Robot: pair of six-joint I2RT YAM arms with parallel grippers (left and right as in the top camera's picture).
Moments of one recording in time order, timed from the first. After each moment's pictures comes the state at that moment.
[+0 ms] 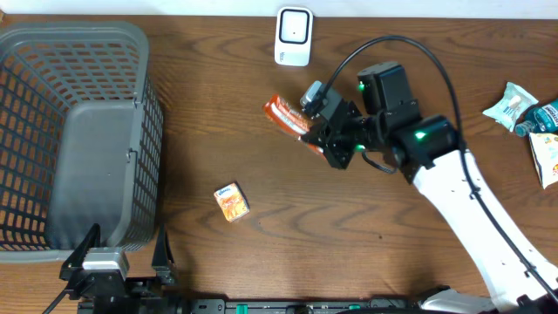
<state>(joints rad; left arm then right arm) -0.05 0.01 0.80 -0.92 -0.04 -0.02 0.44 1.46 1.29 -0.68 -0.50 -0.36</state>
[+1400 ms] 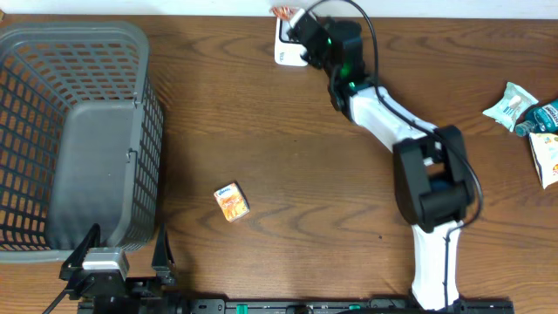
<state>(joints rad) -0.05 0.01 0.80 -0.92 -0.04 -0.02 0.36 2.24 1.63 0.37 0.04 -0.71</state>
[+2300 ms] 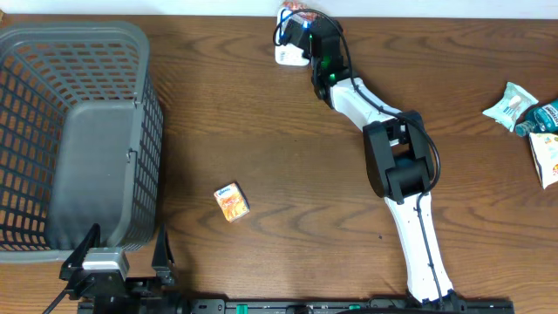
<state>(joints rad) -0.05 0.01 0.80 -0.92 -0.04 -0.02 0.36 2.59 1.99 0.22 0.33 -1.08</state>
